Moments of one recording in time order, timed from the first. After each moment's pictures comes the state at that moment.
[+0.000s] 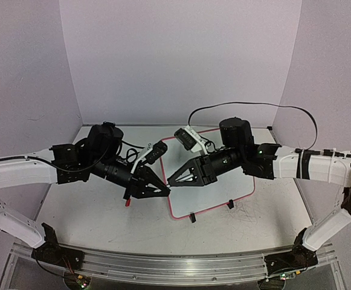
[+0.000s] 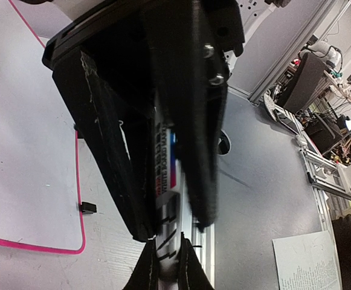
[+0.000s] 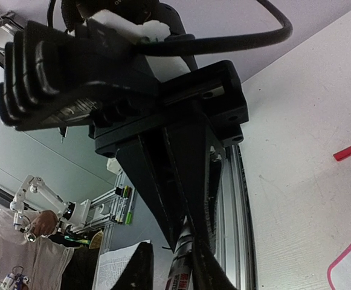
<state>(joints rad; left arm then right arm) -1.01 1.28 1.00 -0.21 0.65 -0.08 0.90 1.51 1.10 0.06 -0.98 0.50</state>
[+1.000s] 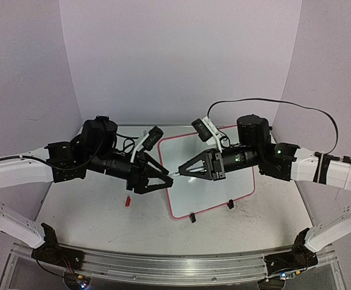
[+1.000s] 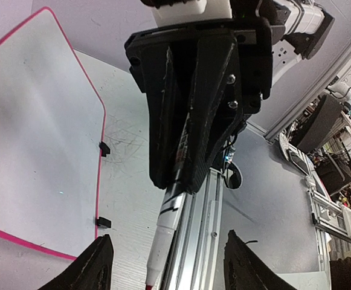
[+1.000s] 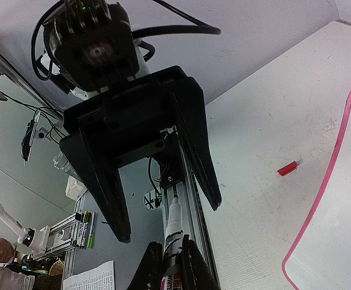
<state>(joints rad) -1.01 1.24 1.02 -0.15 0.52 -0.23 0.88 1.36 1.04 0.01 -0.75 0.43</state>
